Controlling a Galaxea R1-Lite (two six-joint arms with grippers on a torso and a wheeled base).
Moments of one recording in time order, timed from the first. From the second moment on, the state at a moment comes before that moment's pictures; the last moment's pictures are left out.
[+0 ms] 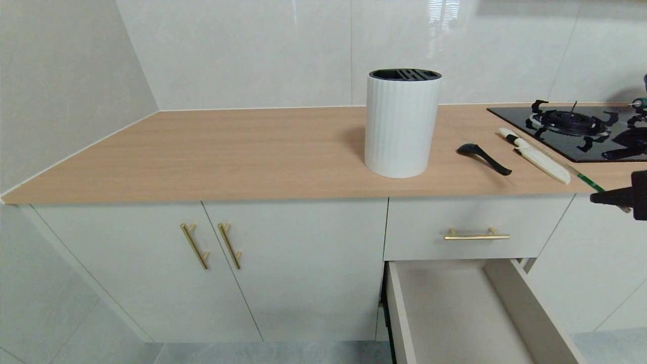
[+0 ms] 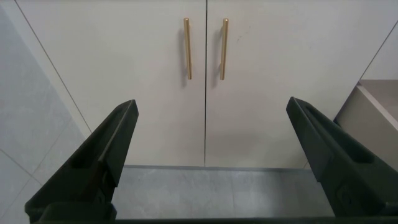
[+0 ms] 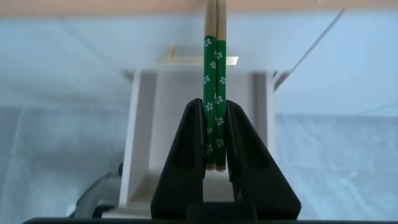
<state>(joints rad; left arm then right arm) 0.00 0.00 0.00 0.00 0.03 -0.01 0.11 1.26 -1.12 0.41 -0.01 0.08</state>
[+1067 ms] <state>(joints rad) 0.00 0.00 0.00 0.00 0.03 -0.01 0.48 1.35 -0.84 0.54 -0.04 -0.08</state>
